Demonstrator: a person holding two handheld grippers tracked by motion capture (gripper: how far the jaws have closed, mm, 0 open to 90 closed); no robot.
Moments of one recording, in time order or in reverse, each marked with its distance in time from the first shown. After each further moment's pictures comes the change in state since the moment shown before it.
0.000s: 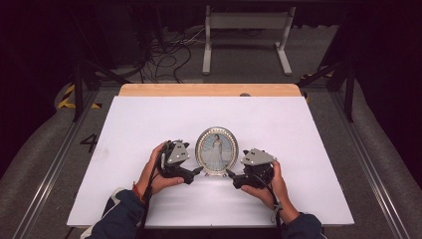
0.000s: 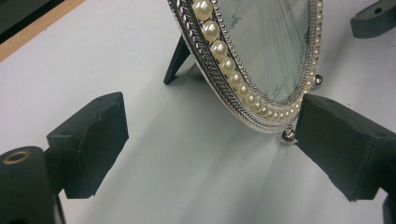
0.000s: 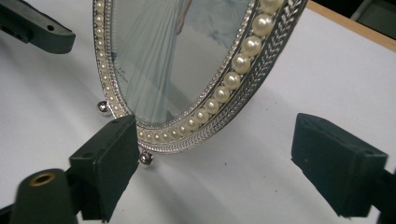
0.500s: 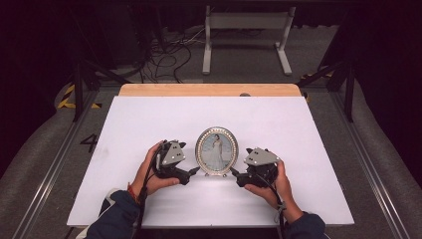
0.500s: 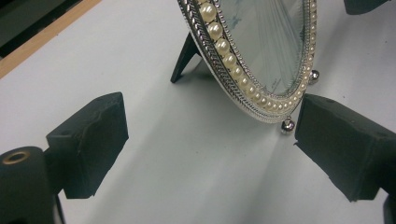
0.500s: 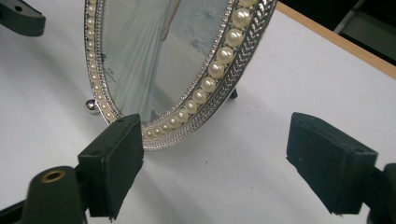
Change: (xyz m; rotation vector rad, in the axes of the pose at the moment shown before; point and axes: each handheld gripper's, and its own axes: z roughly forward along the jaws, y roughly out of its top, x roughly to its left) left arm 0.003 -0.003 -0.014 -0.013 0.013 0.023; right arm -0.006 0.001 -0.010 -0.008 -0.037 -0.045
